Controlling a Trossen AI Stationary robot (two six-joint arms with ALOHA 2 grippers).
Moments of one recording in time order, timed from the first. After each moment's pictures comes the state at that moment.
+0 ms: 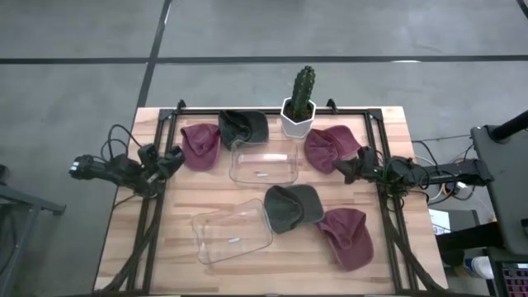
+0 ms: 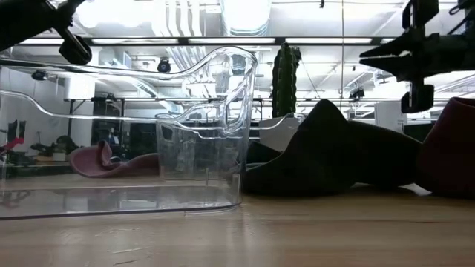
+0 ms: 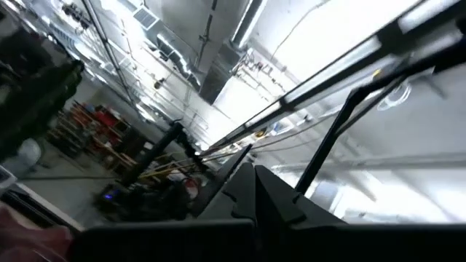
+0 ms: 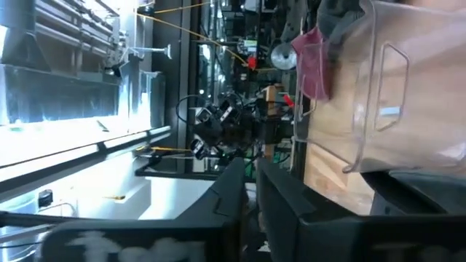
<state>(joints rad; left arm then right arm) -0.24 0.01 0.01 0.62 -0.32 -0.56 0.06 0.27 0.05 0.28 0.30 1.53</state>
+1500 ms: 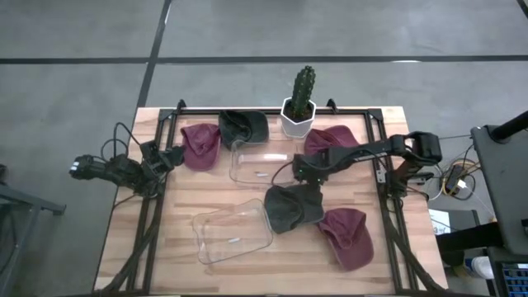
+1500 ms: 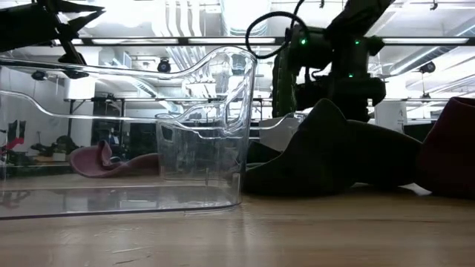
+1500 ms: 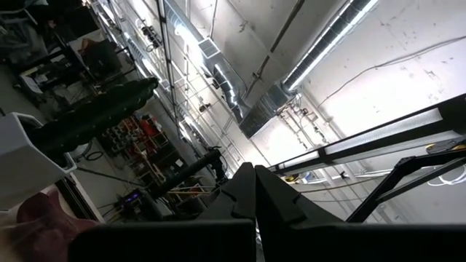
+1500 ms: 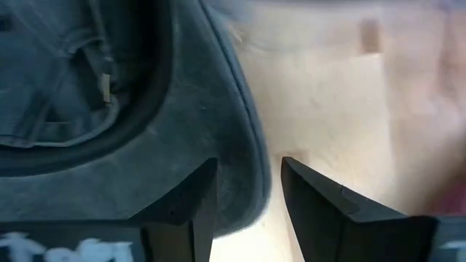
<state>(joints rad) -0.24 0.02 0.01 0.61 -0.57 -0.72 -0.10 1.67 0.97 -0.65 -0.12 0.15</state>
